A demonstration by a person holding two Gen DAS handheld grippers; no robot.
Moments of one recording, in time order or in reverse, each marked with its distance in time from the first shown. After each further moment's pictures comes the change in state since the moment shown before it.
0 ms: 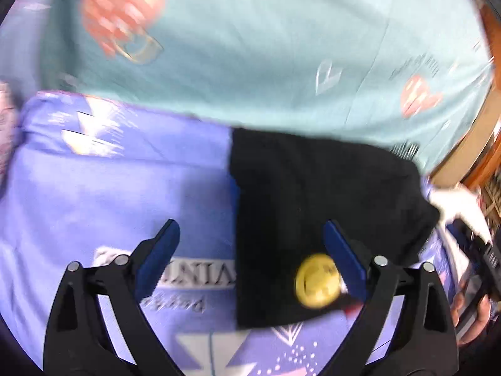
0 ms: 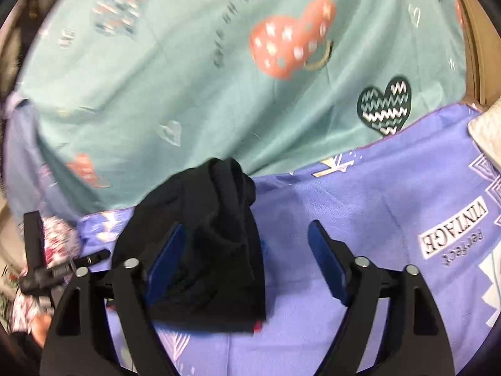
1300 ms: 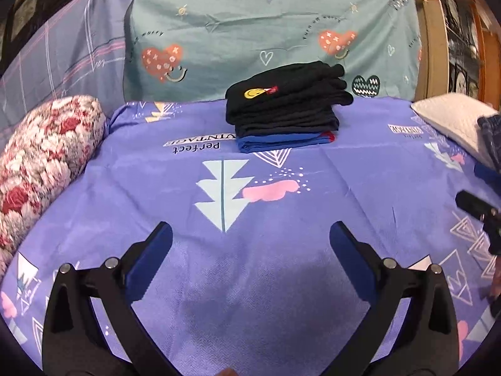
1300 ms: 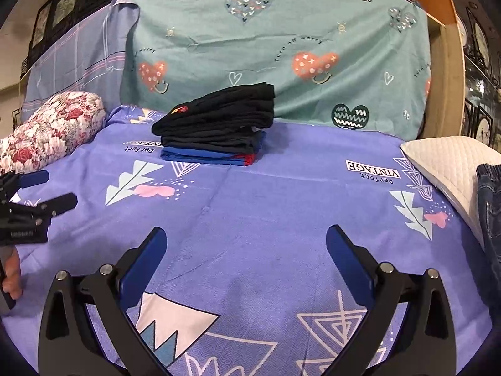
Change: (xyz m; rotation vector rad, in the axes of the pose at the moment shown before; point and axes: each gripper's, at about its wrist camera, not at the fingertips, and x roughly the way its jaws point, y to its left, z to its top) left arm -0.181 -0.075 -0.280 0.282 -0.168 0.217; right arm -0.201 0.032 -0.254 -0.422 -0.084 -0.122
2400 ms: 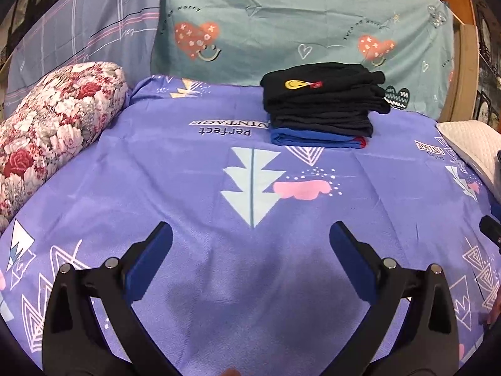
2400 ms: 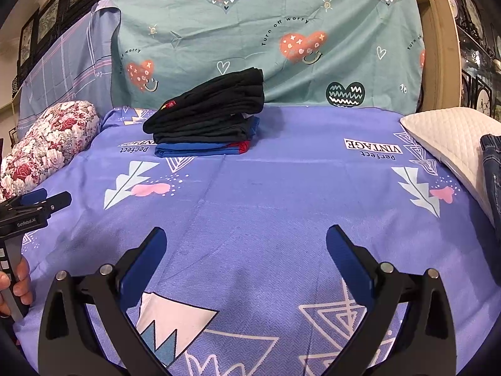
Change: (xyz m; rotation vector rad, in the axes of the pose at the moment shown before) left arm 0.018 0.035 -0.003 -0.146 0.046 0.065; right arm 0.009 -0.019 -0.001 0.102 0.056 0.016
